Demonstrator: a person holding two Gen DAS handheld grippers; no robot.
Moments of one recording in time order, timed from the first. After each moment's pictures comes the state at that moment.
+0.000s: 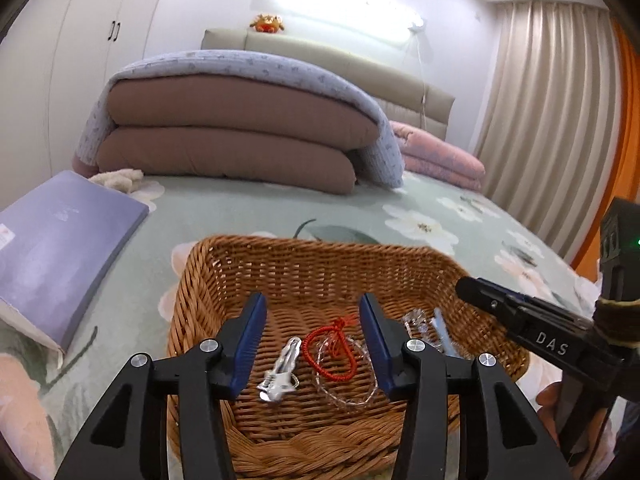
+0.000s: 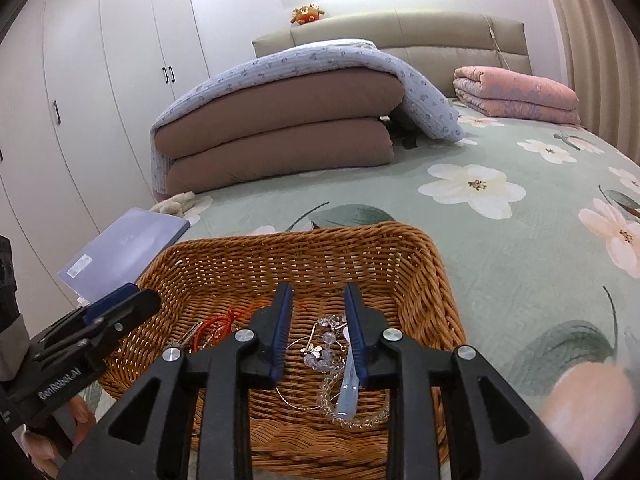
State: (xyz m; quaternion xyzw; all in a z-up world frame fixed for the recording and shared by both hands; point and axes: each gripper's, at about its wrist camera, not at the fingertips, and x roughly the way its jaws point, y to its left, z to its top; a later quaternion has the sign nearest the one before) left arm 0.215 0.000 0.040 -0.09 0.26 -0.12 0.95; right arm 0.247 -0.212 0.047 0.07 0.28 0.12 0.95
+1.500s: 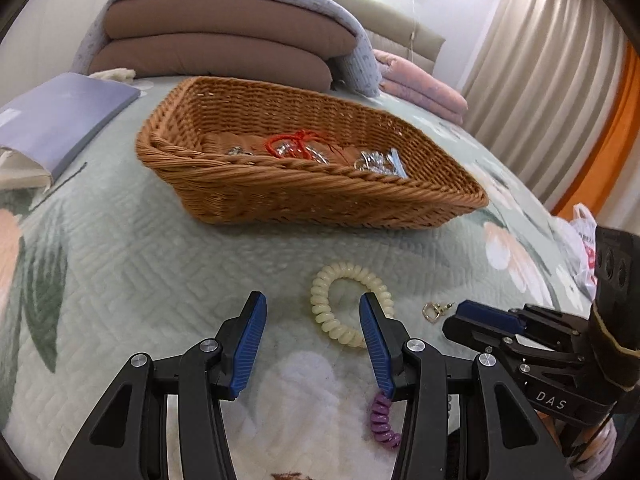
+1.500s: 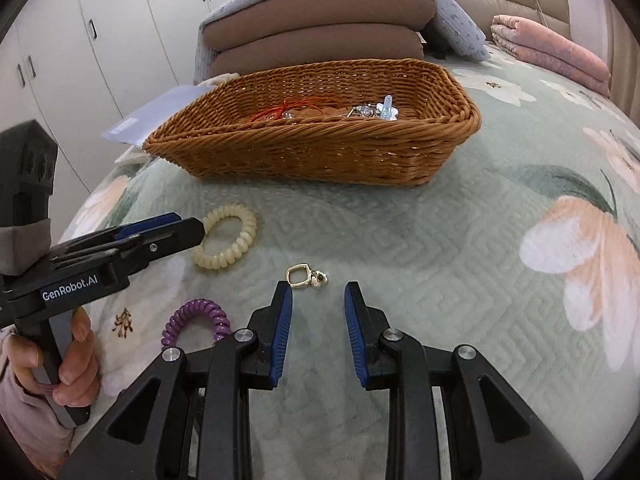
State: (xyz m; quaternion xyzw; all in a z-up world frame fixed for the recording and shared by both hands) left arm 0.129 -0.017 -0.027 -0.09 0.39 -0.16 0.90; right arm 0.121 -0.209 -0.026 0.00 0.40 0.18 0.90
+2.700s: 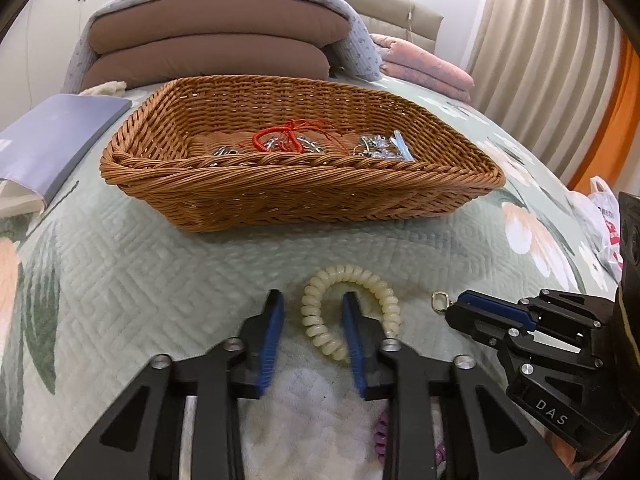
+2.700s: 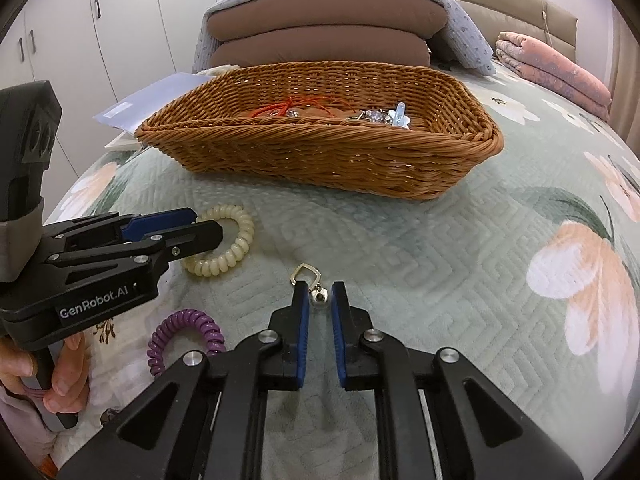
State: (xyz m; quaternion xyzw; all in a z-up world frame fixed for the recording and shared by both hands) left arm 0.138 -0.036 -0.029 -0.04 0.40 -0.14 0.90; right arm 0.129 -0.191 -0.028 -0.03 0.40 0.17 0.90
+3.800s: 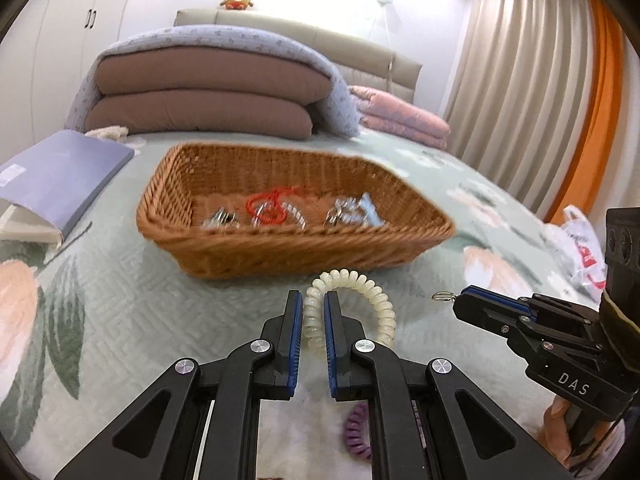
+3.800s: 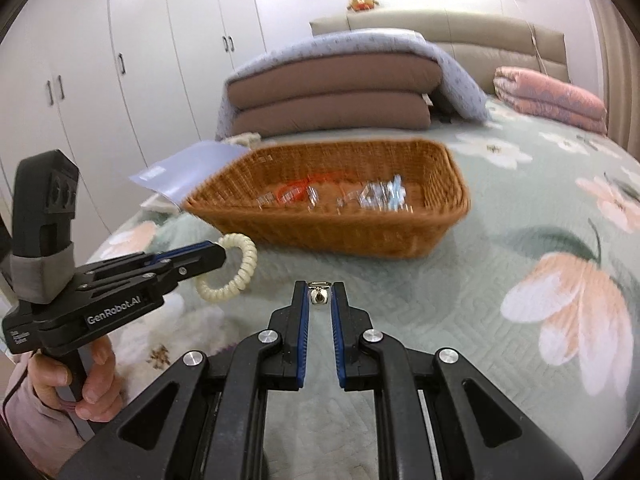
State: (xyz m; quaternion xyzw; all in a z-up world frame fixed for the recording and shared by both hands) left arm 0.101 -0.022 0.012 -0.07 0.31 -0.17 0.93; right arm 0.093 -0.214 0.027 0.02 0.28 0.21 0.94
